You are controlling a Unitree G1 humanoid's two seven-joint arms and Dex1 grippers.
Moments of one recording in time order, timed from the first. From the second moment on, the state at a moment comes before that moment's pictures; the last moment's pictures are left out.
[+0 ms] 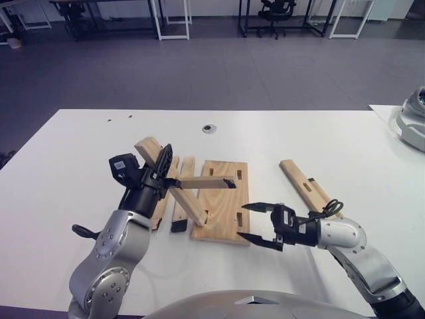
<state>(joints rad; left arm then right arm) 0.24 0.28 -0.01 -0.85 -0.77 0.44 0.24 0.14 -0.62 0.27 -0.43 0.25 0.15 0.96</state>
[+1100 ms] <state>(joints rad) 0.14 0.12 0.10 -0.78 -0.77 0.35 0.20 -0.04 -0.48 0.43 -0.02 -0.06 -0.25 0.83</state>
